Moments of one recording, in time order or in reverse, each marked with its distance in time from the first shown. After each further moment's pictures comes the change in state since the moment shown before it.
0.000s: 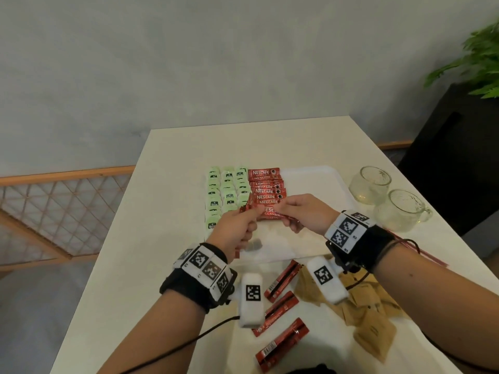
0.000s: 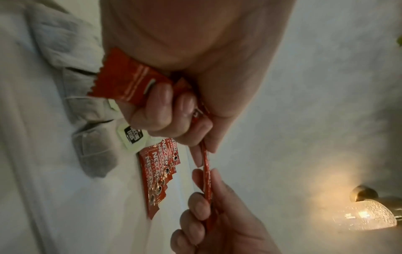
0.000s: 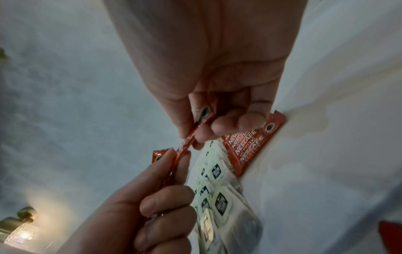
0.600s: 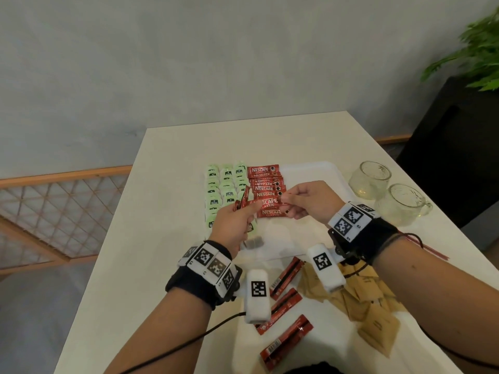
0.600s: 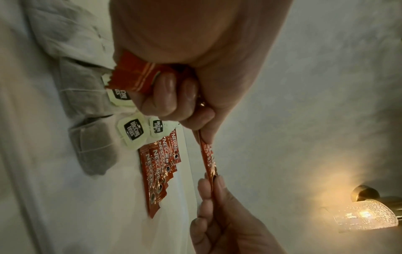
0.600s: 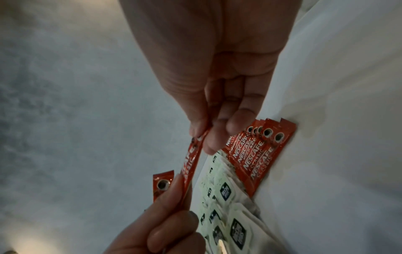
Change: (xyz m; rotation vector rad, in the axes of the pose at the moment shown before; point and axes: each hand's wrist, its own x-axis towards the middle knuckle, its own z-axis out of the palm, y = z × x) left_hand 0.004 -0.002 -0.001 -0.036 0.096 0.076; right_hand 0.007 0.001 -0.007 0.180 0.187 -0.003
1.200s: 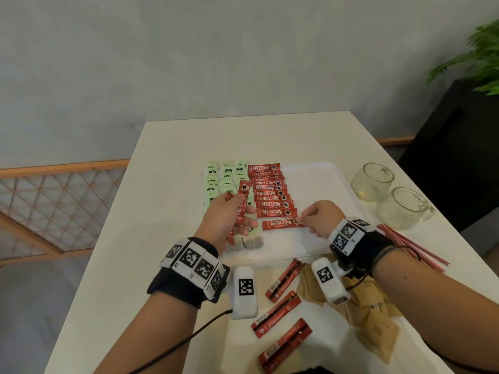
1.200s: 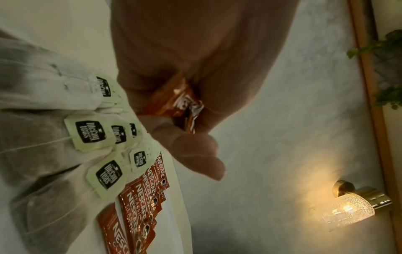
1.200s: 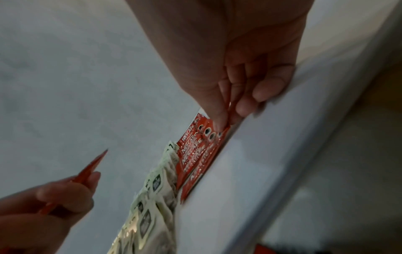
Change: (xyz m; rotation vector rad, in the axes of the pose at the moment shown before) left_hand 0.000 0.017 -0.014 -0.034 -0.025 0.008; right_hand 0.009 0.048 -0.010 -0.459 0.210 0.274
